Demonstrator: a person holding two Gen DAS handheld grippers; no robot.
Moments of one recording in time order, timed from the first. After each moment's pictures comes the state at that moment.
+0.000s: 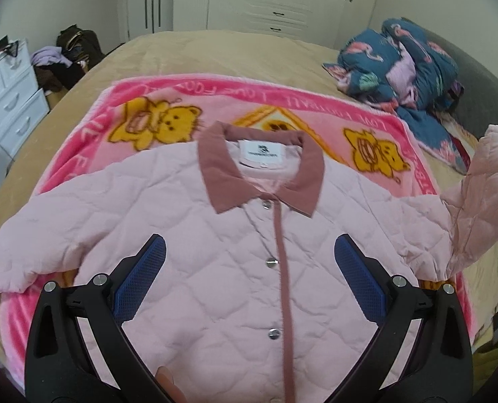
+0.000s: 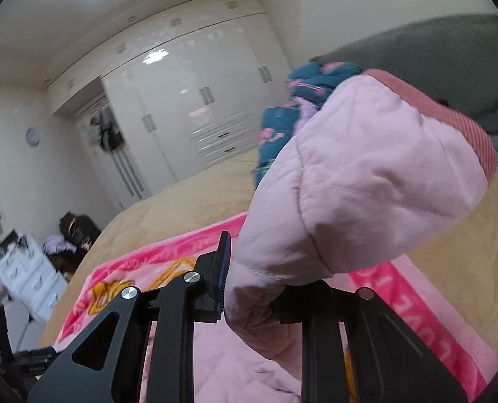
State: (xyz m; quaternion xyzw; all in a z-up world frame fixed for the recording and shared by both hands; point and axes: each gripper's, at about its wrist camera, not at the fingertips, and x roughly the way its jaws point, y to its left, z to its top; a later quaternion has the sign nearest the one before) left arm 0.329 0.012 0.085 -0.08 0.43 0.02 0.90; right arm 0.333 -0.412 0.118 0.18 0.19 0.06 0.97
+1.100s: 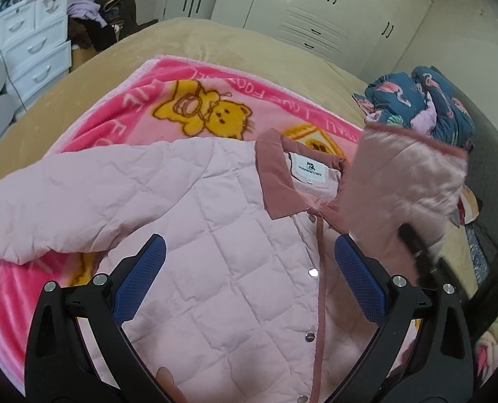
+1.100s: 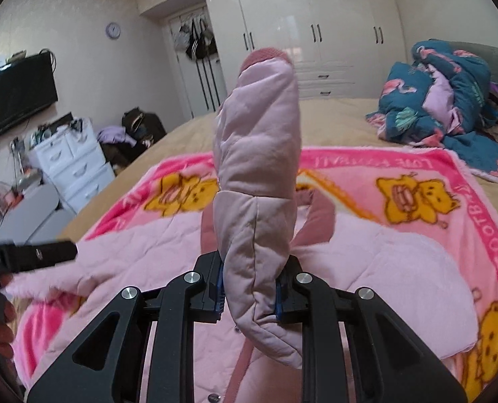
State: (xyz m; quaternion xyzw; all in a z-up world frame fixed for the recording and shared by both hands) left arm 0.304 0.115 0.076 -0.19 0.41 0.04 0.89; right arm 0.337 -0.153 0.041 0.04 0.29 0.23 0.93
